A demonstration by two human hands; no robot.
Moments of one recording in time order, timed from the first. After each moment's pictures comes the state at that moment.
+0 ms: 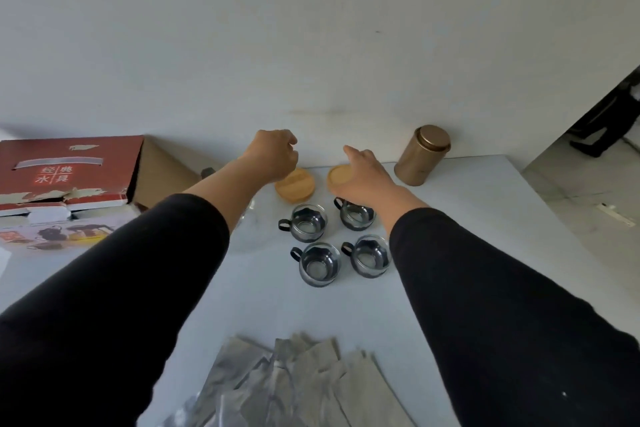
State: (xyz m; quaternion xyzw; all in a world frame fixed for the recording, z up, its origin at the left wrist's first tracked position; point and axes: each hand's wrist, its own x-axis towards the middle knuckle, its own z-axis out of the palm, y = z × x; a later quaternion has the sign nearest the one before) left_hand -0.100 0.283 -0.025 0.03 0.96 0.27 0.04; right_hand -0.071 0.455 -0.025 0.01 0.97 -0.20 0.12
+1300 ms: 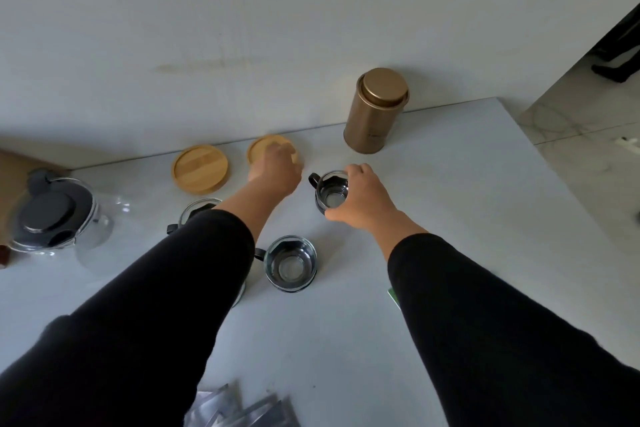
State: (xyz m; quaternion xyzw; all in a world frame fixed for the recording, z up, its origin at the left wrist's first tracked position) left_hand -0.169 0.476 -0.153 -0.01 0.97 0.23 0.12; right_hand -0.112 0.624 -0.150 0.04 0.97 -0.23 0.12
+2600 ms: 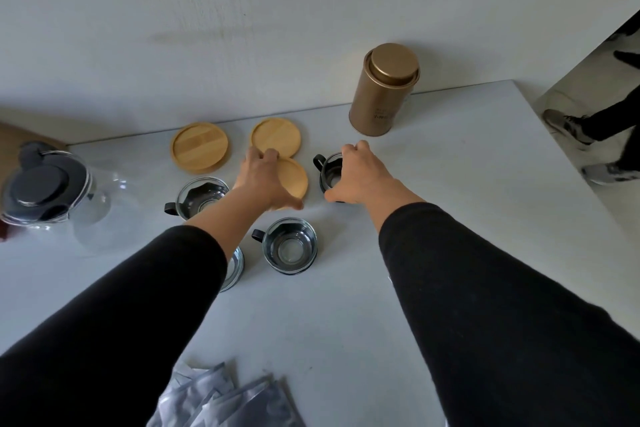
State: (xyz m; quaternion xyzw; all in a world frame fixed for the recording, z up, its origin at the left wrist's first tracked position) left_hand -0.130 0.454 -0.171 -0.03 0.96 0.21 0.19; right_hand -0.126 0.616 -0.143 0.02 0.97 -0.14 0.18
